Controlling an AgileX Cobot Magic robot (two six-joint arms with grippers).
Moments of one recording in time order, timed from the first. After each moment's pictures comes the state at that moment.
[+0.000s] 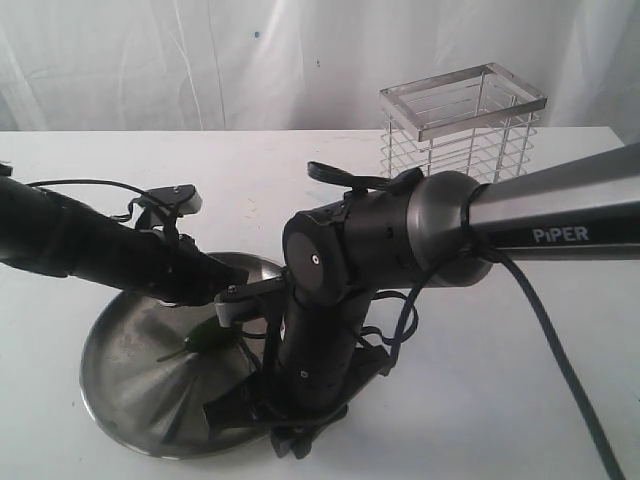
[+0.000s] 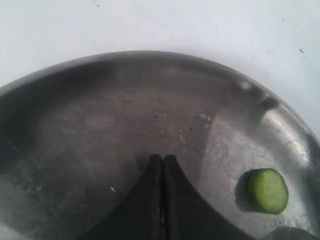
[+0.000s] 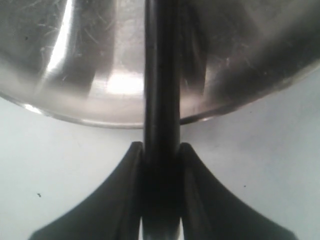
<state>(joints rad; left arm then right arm) -0.23 1.93 -0.94 -1.47 0.38 1.31 0.86 1.92 -1.18 0.27 0.81 0.19</state>
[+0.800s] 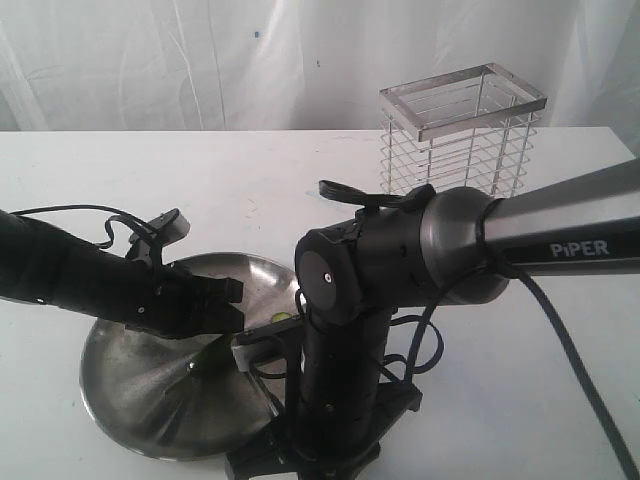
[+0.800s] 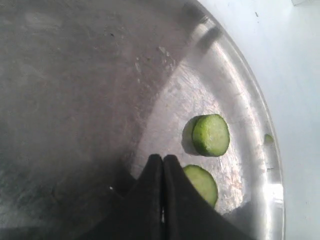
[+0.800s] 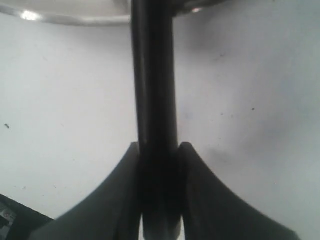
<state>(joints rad) -0.22 1.92 -0.83 -1.59 0.57 1.27 0.86 1.90 -1.11 0.28 0.93 0.15</state>
